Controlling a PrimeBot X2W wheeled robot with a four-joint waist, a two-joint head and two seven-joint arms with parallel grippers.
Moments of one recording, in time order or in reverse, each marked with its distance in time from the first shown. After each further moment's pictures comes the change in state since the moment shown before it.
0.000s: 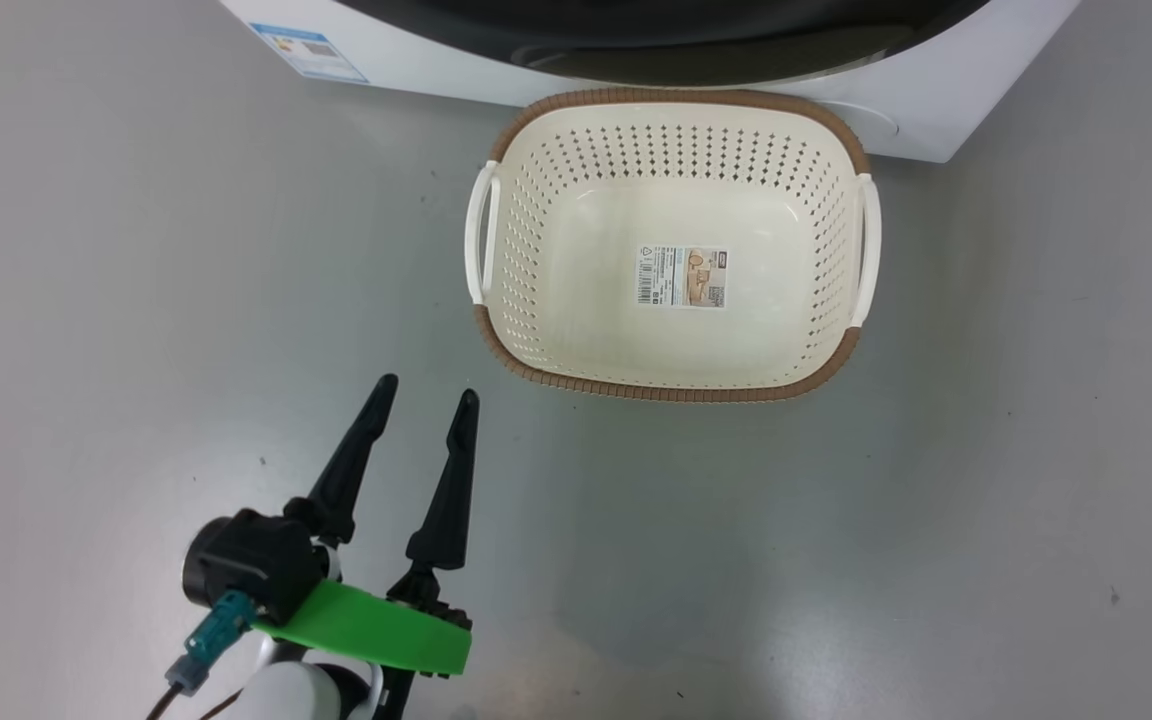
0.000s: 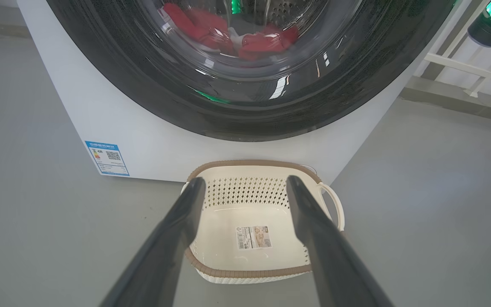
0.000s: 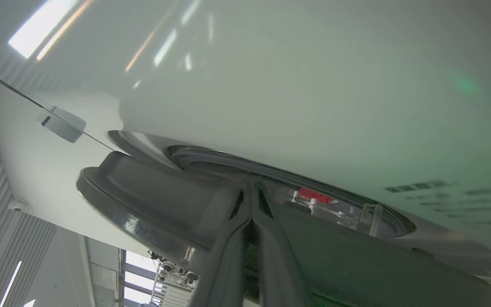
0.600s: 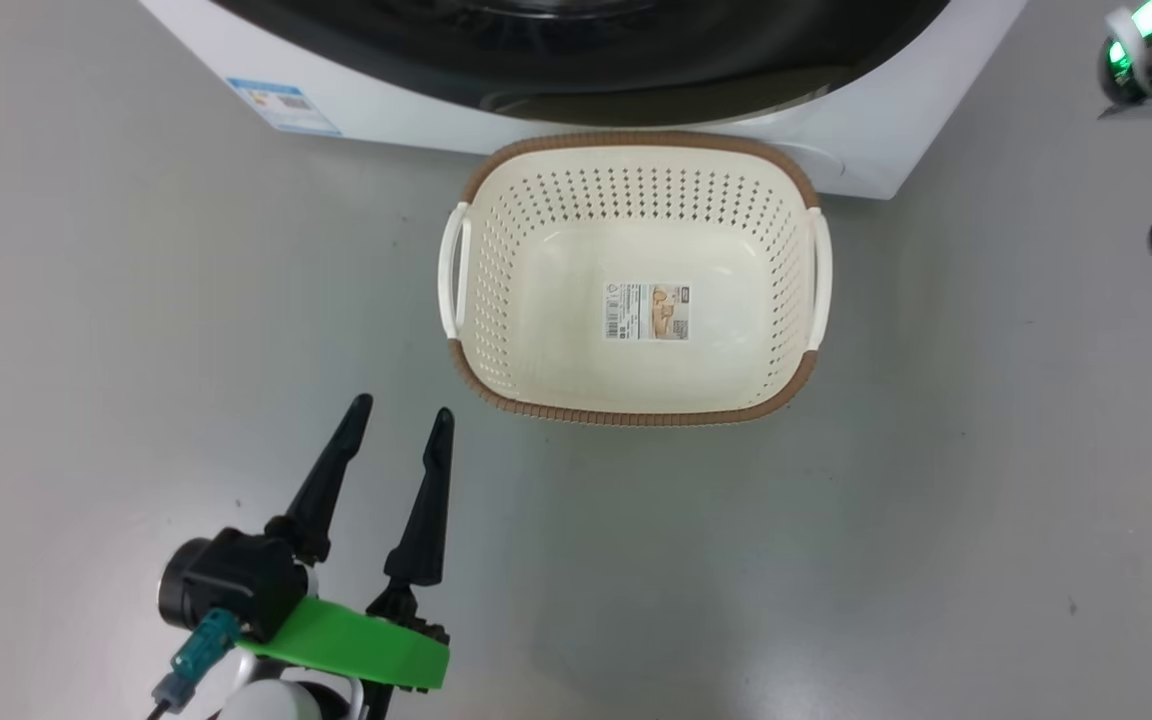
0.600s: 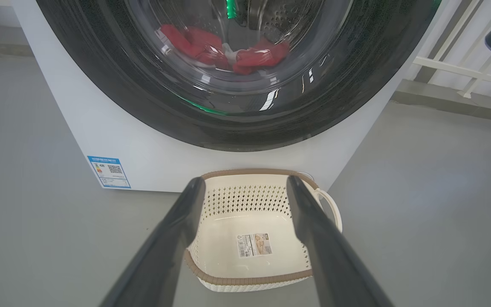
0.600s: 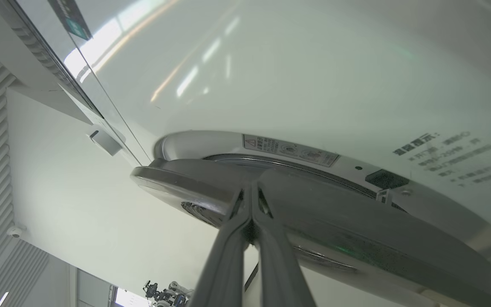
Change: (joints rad) left arm 0.036 0.002 0.047 0.005 0.044 -0.013 0.000; right arm 0.192 0.020 0.011 -0.170 -0.003 0.000 -0.249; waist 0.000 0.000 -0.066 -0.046
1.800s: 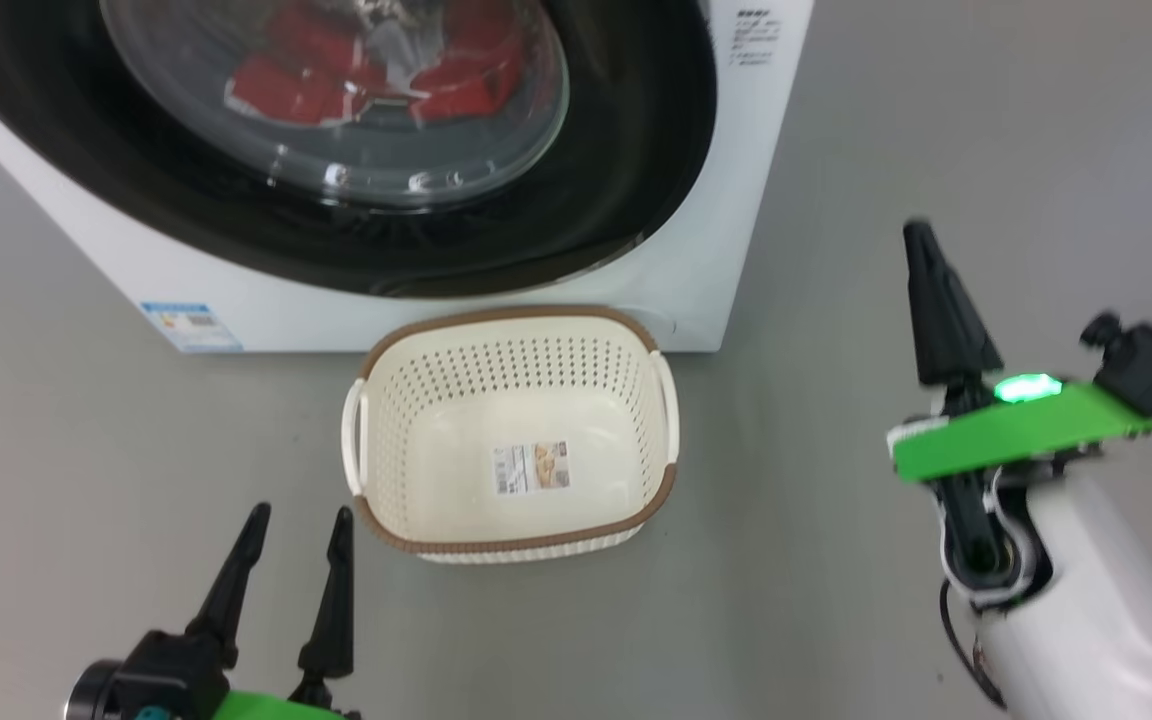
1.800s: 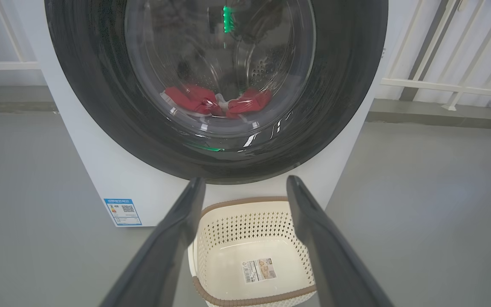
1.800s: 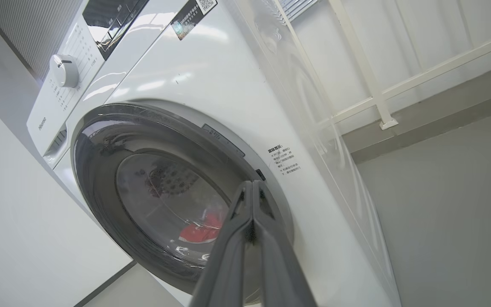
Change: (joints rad) left arm 0.193 0.003 0.176 -0.010 0.112 -0.007 0.000; right arm 0.570 0.298 -0.093 -0.013 -0.933 0.000 -0.446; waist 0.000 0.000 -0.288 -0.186
